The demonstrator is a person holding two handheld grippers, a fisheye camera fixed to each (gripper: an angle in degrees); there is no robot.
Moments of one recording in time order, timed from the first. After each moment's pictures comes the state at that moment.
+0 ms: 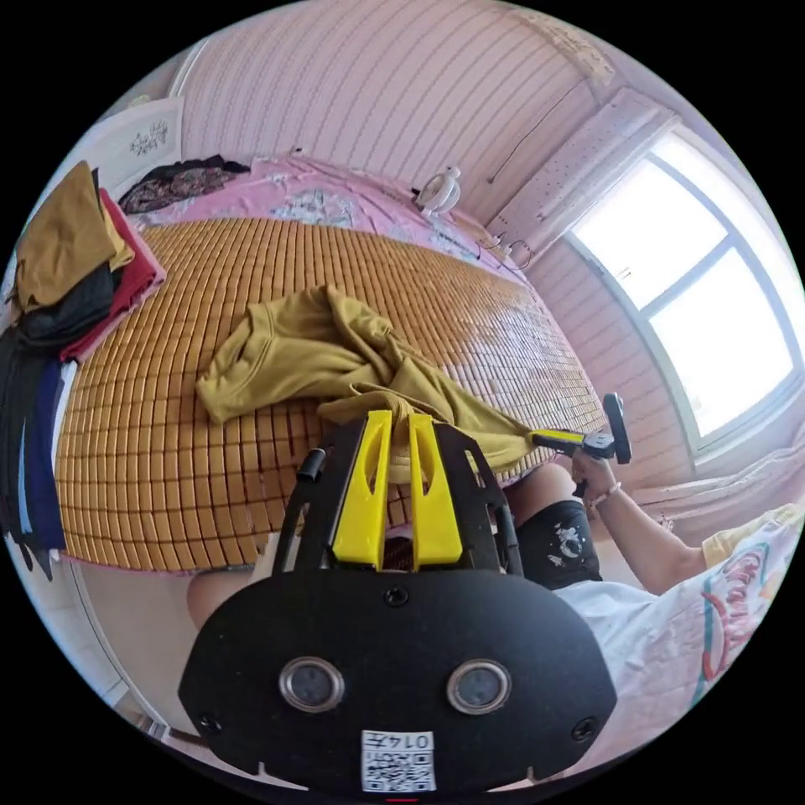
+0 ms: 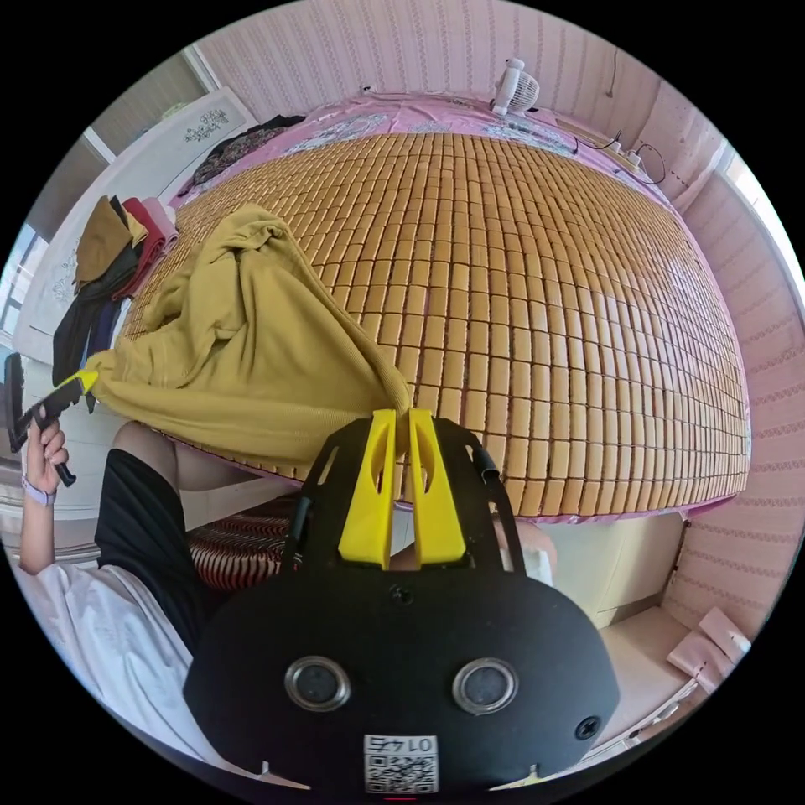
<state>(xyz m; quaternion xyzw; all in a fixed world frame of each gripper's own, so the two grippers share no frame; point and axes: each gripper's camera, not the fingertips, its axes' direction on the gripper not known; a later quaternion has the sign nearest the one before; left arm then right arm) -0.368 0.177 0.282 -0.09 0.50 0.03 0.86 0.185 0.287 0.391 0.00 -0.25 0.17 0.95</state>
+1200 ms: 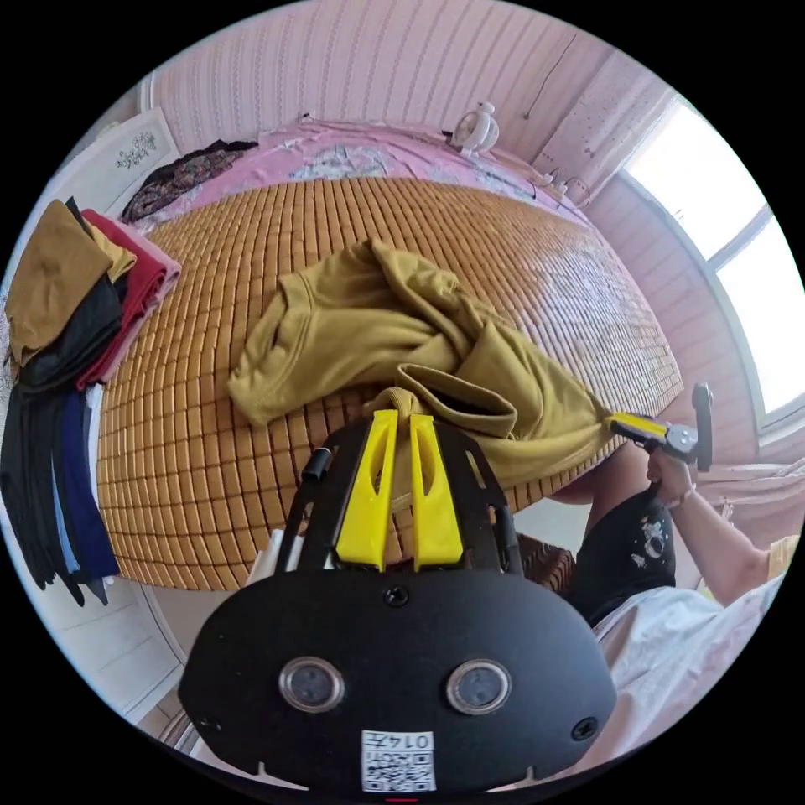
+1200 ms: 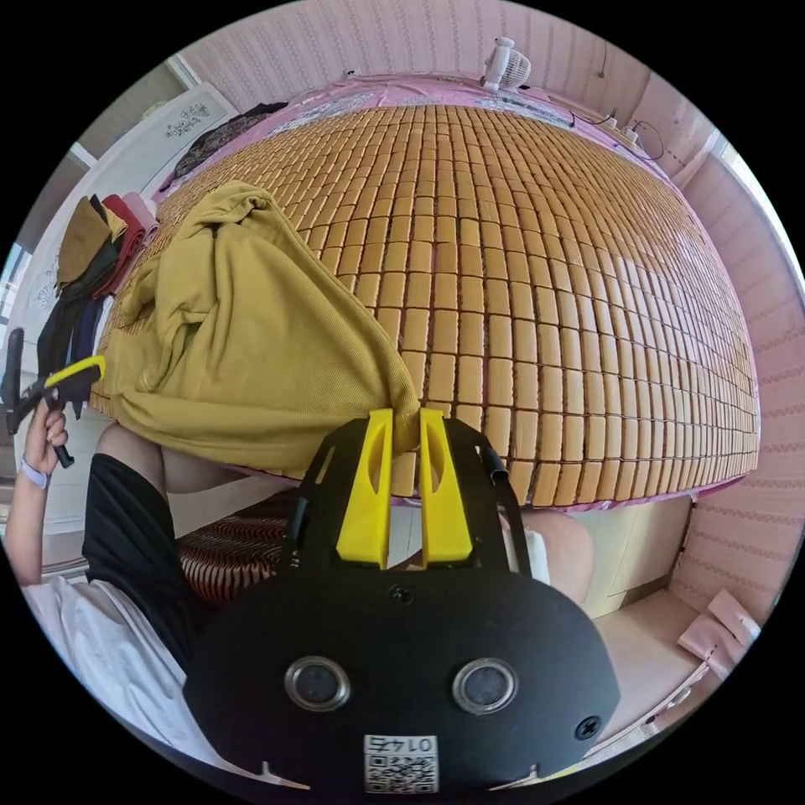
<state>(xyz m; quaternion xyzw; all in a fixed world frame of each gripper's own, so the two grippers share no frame) -0.287 0.138 0.333 -0.15 0.39 0.10 0.90 0.133 0.261 0.409 -0.01 -0.23 0.18 0.96</state>
